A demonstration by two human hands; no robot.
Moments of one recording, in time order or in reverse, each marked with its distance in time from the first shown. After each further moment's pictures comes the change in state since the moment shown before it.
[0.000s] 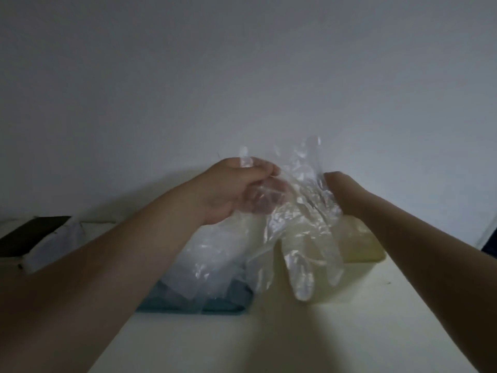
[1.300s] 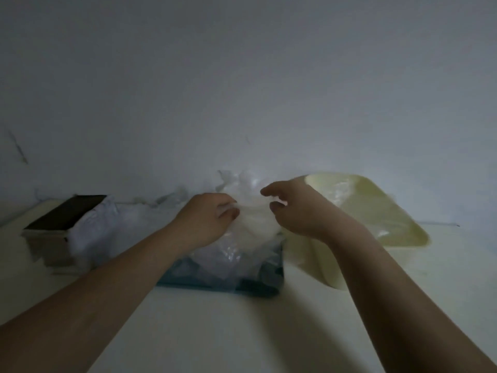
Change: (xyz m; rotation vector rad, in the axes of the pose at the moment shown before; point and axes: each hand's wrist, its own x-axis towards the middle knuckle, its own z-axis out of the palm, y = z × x) left_hand -0.041 -0.098 -0.102 0.959 0.304 0.124; right_hand -0.076 -0.136 0.064 0.158 -0.197 -0.207
